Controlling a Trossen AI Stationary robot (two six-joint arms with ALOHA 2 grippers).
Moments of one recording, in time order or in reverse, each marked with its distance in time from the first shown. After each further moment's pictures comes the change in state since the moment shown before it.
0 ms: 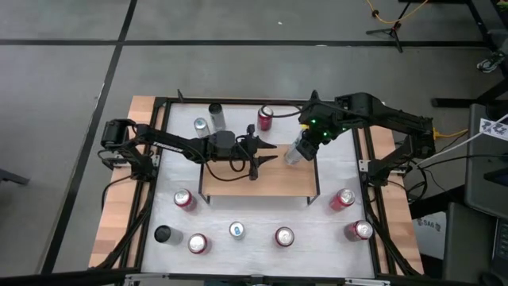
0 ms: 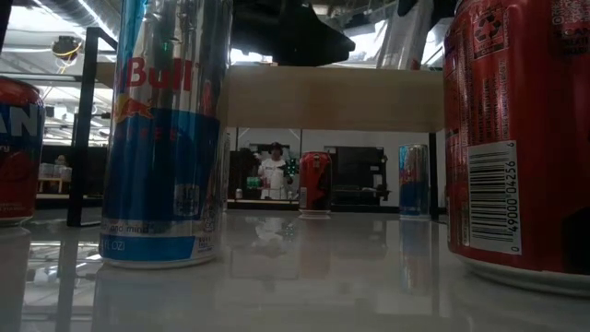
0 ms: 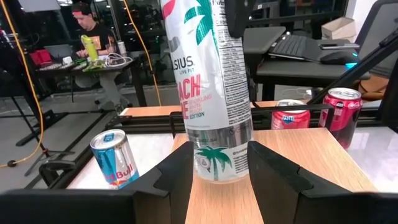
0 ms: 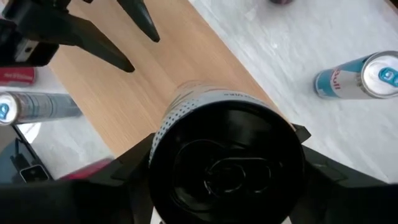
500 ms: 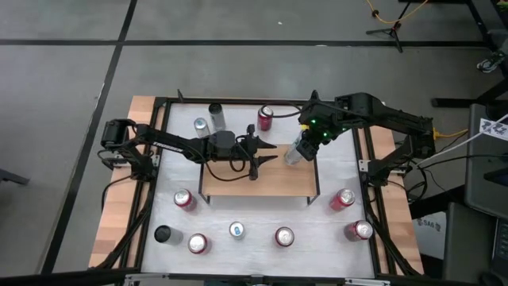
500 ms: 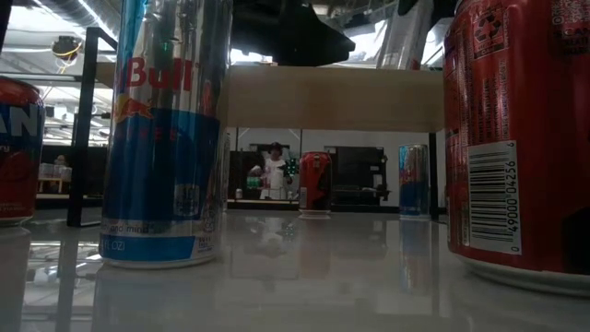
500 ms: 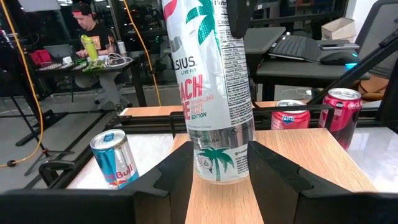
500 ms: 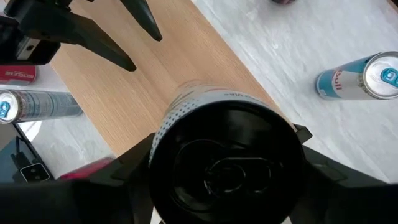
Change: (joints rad) left arm 0.000 0.000 0.000 0.000 0.000 -0.001; right arm 0.000 0.000 0.000 0.001 -0.005 -0.001
